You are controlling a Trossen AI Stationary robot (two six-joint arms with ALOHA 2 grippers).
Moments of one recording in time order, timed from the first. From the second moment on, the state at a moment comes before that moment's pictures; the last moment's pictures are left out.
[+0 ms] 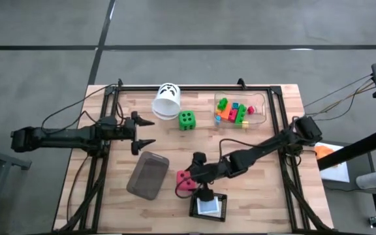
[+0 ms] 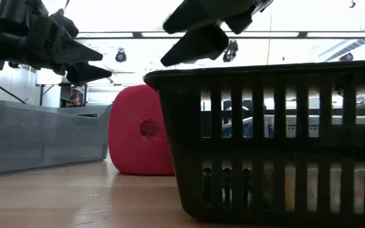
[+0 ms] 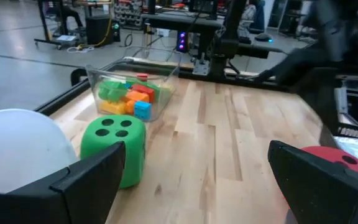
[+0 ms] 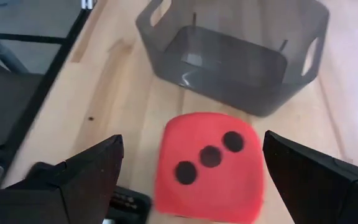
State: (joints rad) left arm 0.18 0.60 0.14 0.29 0.07 -0.07; right arm 0.37 1.82 1.23 -0.09 0.15 0.22
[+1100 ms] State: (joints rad) left arm 0.18 0.60 0.14 0.29 0.04 -0.08; right arm 0.43 2.17 1.70 -0.71 0.46 0.30
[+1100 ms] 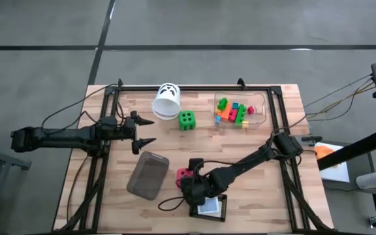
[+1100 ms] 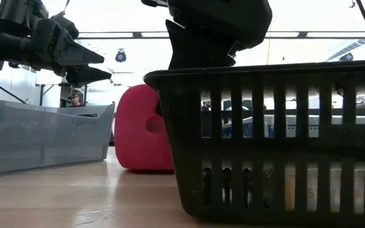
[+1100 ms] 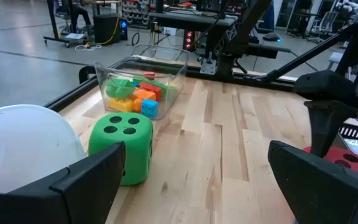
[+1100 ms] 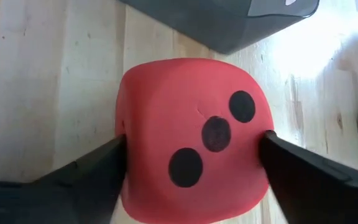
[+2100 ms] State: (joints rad) left arm 0.18 0.60 0.14 0.28 0.04 -0.08; right arm 0.44 2.03 1.69 -0.80 0.53 0.23
